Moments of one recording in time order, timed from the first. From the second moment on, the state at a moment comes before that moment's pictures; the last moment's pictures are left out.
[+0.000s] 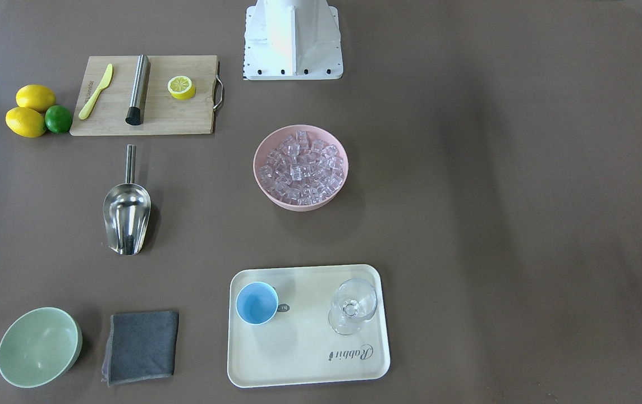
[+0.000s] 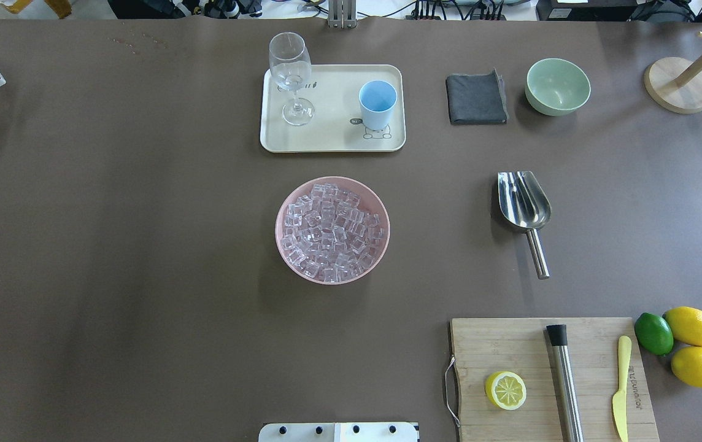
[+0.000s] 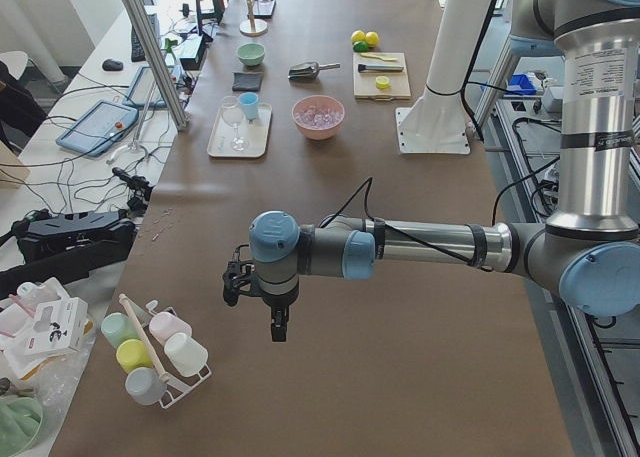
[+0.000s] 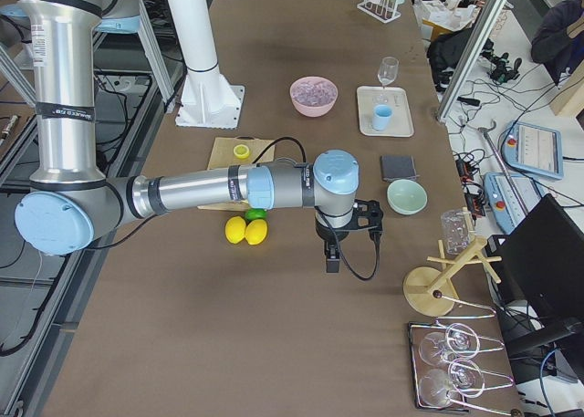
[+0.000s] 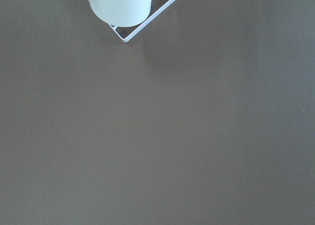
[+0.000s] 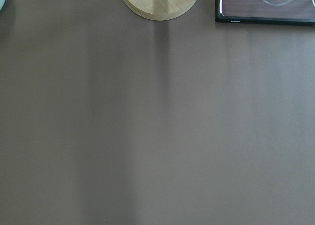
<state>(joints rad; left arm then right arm) -1.58 -1.52 -1.67 -1.59 -2.32 -0.07 1.57 -1.60 1.79 -1.66 2.32 0.05</state>
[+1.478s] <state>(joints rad) -1.55 -1.54 -1.69 -1.59 -2.31 -0.07 1.17 -1.46 1.92 -1.66 2.35 0.53</state>
